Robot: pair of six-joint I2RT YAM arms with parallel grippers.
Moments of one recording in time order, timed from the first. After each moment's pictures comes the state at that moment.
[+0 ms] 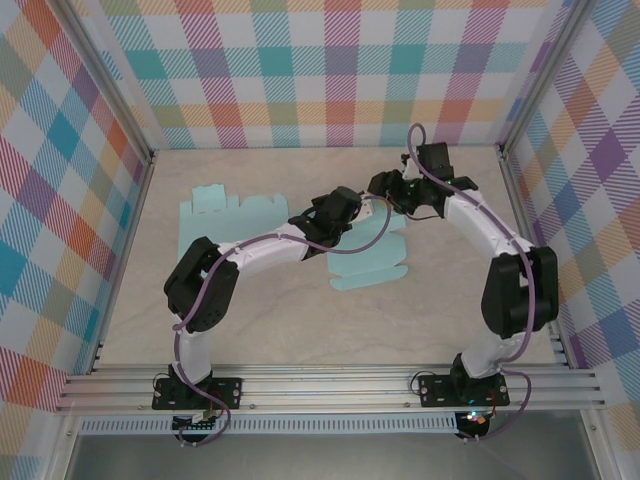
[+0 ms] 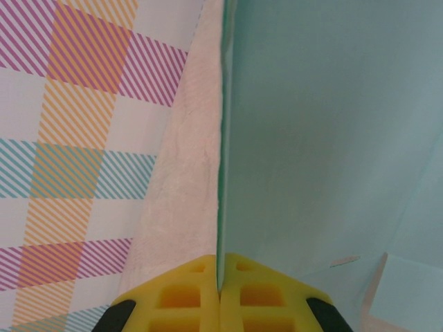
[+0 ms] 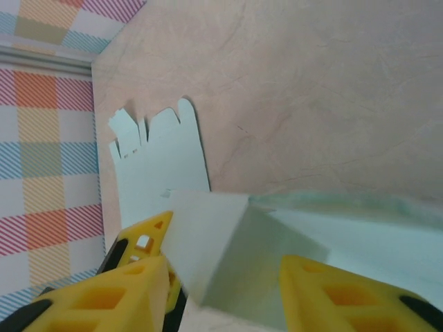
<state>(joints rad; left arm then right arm) -0.80 1.94 1.44 -0.13 -0.59 0.75 0.24 1.65 1.35 -0.47 -0.53 0.70</state>
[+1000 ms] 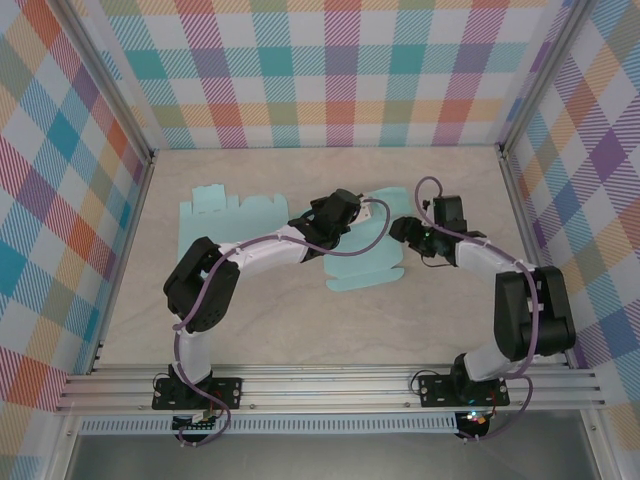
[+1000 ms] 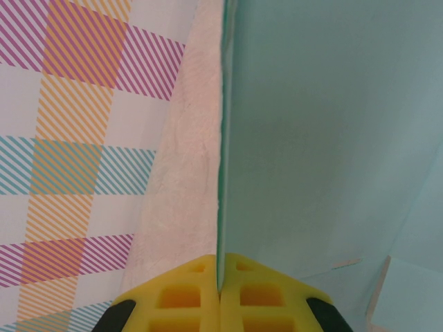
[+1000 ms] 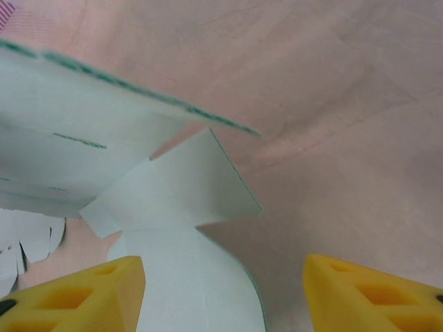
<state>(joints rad) -0.80 1.94 1.41 -0.11 -0.60 0.77 0.16 1.55 0.82 -0.10 -0.39 0.58</state>
